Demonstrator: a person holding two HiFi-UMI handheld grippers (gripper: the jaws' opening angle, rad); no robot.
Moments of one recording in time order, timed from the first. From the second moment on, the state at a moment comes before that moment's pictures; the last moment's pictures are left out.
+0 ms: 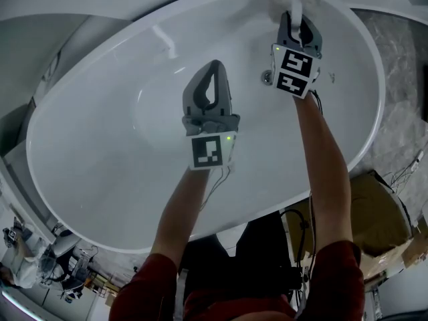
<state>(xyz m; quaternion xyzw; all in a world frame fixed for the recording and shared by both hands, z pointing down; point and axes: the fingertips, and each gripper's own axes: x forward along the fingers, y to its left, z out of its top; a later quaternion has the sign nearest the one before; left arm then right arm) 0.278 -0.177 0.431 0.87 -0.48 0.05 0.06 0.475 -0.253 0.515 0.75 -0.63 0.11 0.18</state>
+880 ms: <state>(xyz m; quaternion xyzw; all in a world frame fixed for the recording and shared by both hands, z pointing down) 0.013 -0.168 0.418 0.79 -0.60 0.04 0.07 0.236 -0.268 0.499 0.73 -0.66 0.11 0.16</state>
